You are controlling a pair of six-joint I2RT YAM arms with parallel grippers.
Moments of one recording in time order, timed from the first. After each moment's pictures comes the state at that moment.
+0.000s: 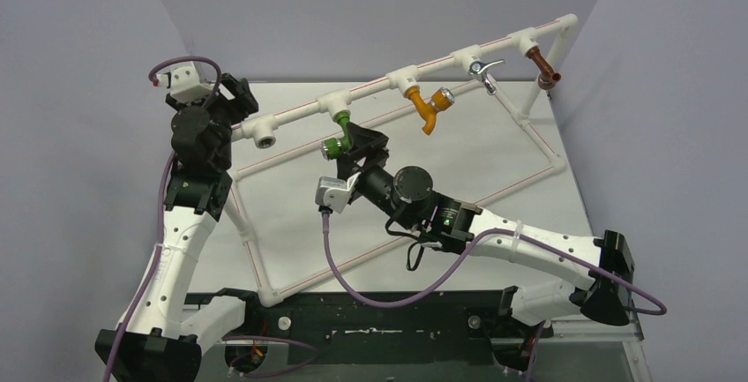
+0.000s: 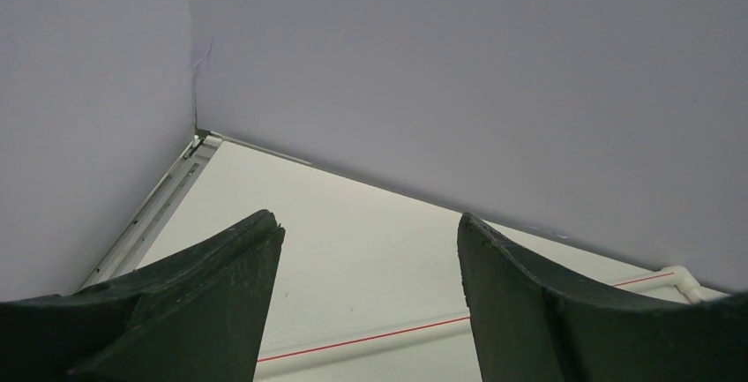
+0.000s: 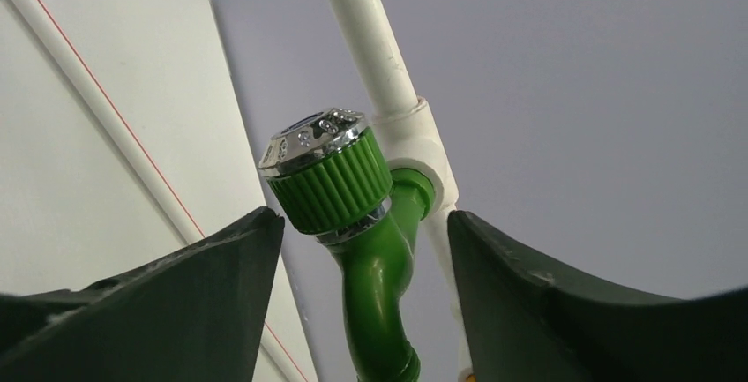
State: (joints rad) left arm -0.15 1.04 1.09 0.01 -0.32 -0.29; right arm 1.16 1.32 1.12 0.26 0.30 -1.17
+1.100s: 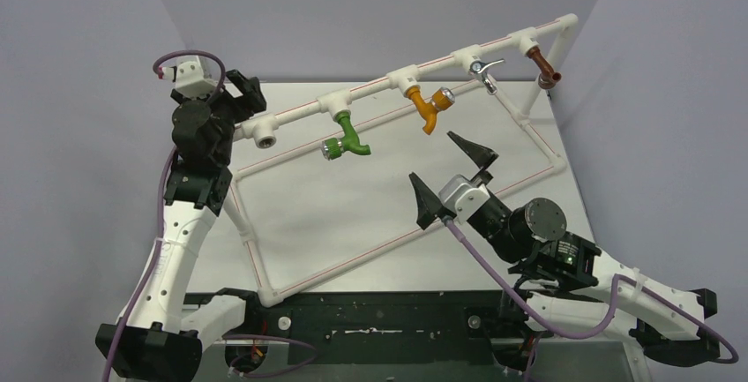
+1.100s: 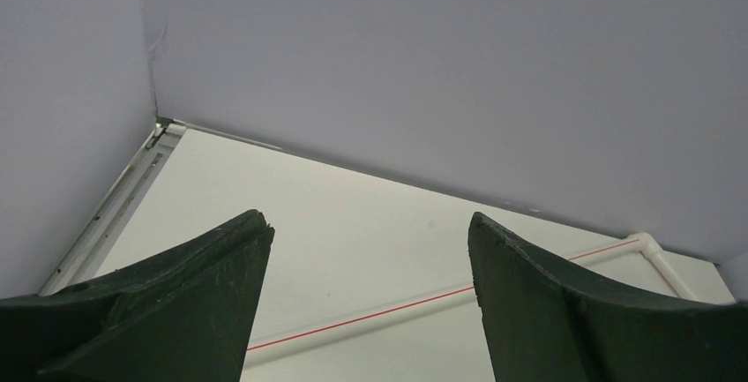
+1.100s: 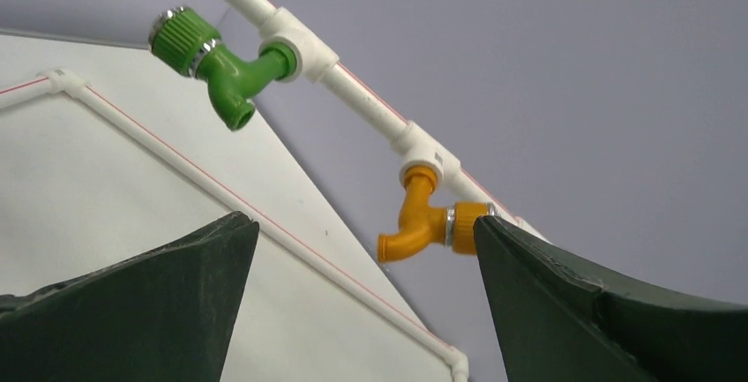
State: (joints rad) left arm -0.15 1.06 1.12 -0.02 -0.25 -0.31; right arm 1.20 0.76 1.01 -0.04 0.38 -0.78
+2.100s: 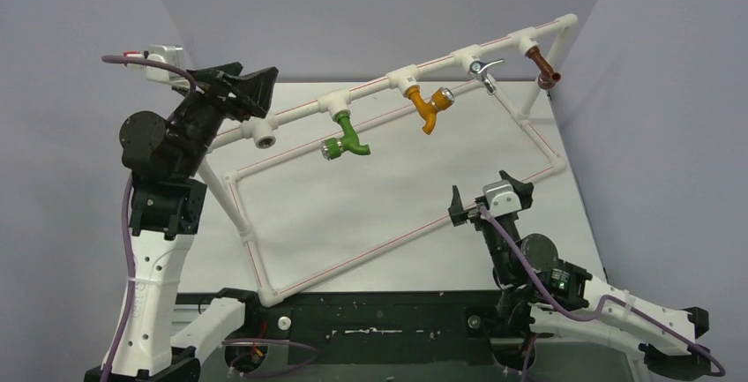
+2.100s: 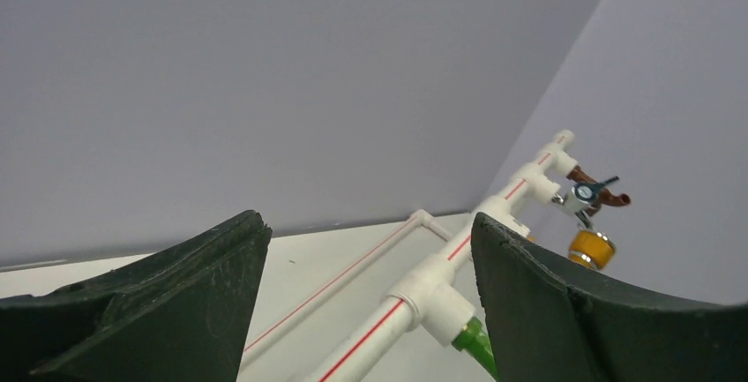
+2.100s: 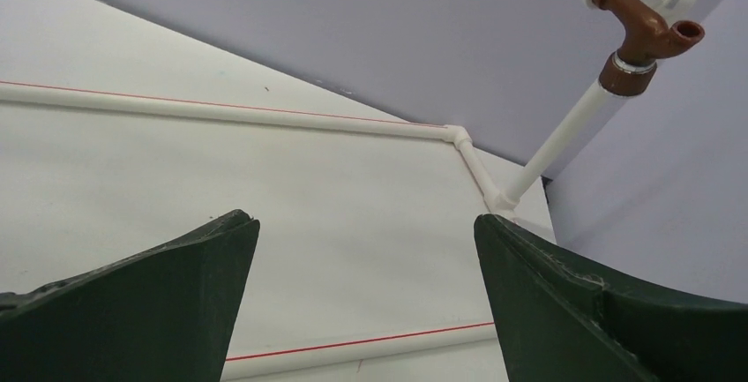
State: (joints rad) left arm -0.15 0.97 1.36 -0.07 0.20 -0.43; right arm 1.20 0.43 0.58 0.01 0.94 -0.45
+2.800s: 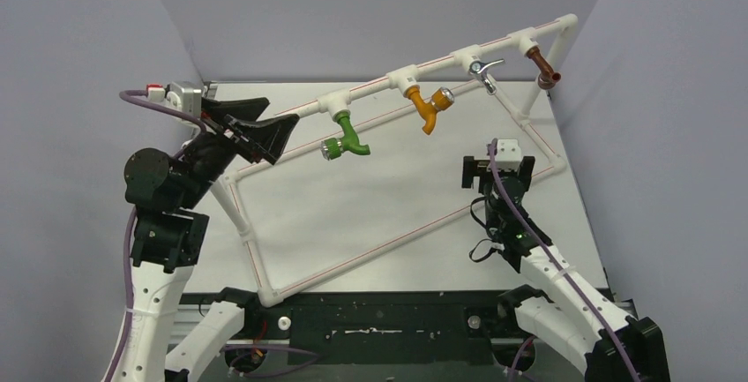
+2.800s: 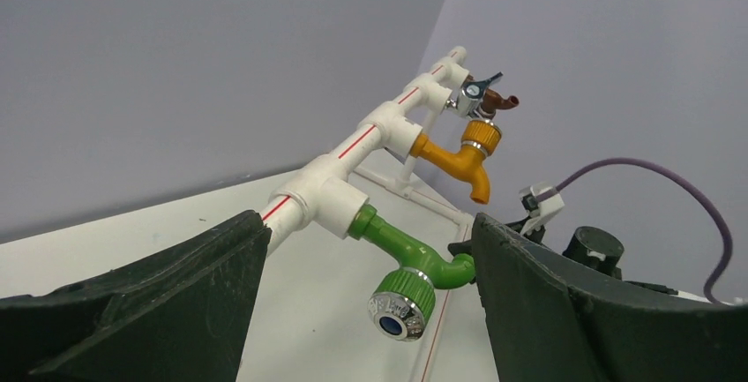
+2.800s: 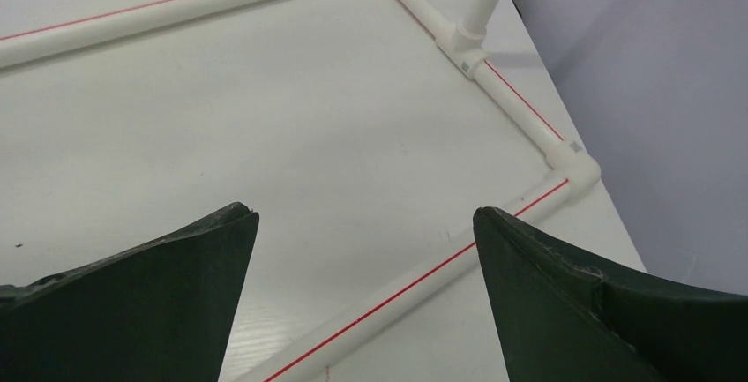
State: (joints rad) left arm -0.23 0.78 1.15 -0.06 0.42 -0.48; right arm 0.36 0.88 0.42 0.29 0.49 -0.06
